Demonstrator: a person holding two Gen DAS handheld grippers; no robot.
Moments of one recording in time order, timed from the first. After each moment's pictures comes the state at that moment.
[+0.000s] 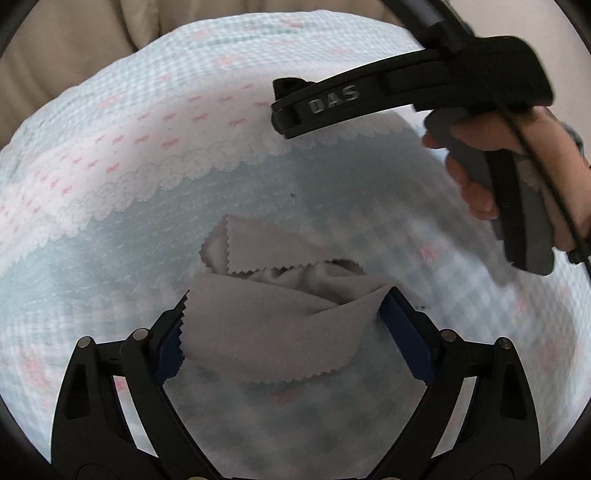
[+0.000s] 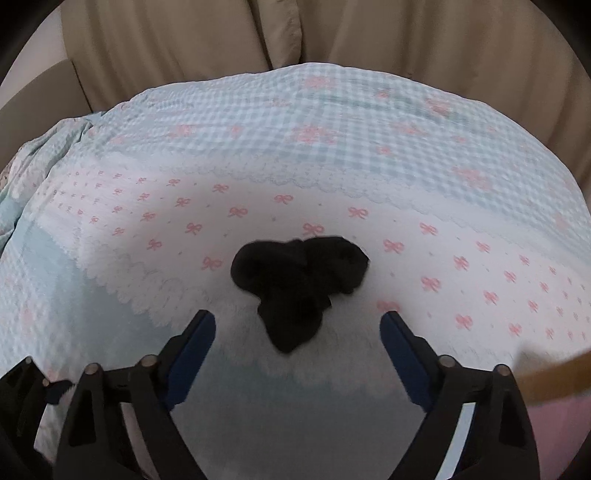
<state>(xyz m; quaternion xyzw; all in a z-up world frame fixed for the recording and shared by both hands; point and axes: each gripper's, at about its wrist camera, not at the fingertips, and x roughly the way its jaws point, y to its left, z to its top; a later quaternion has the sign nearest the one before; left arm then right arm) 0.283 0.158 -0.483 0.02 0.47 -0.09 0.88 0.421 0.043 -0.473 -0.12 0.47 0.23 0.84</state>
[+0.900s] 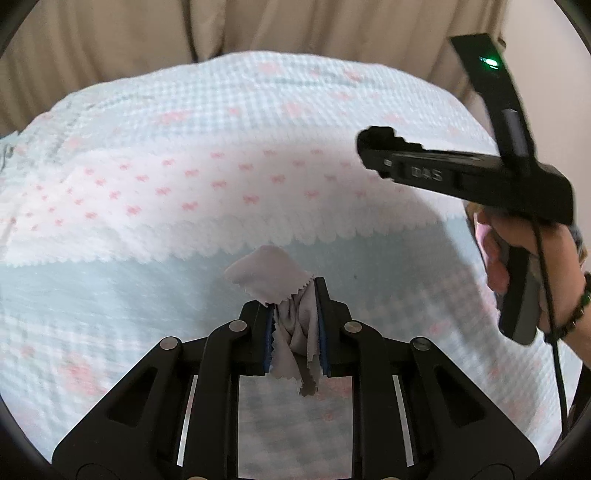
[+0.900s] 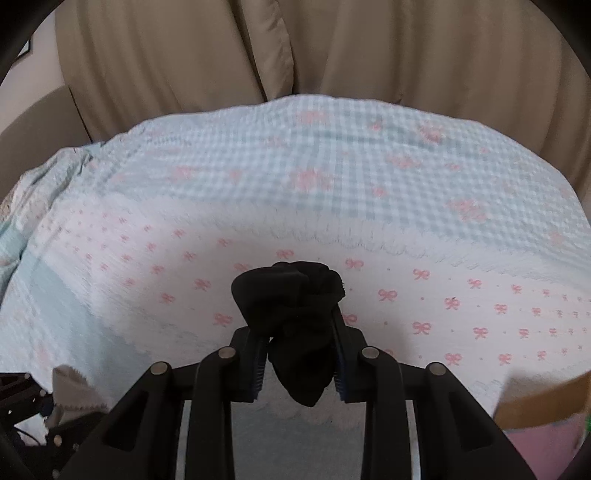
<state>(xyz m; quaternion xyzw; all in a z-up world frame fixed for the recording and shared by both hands) 0.294 0.214 -0.422 -0.06 0.43 -0.03 0.90 0.428 0.046 -0.435 -0.08 0.44 0.23 0.87</state>
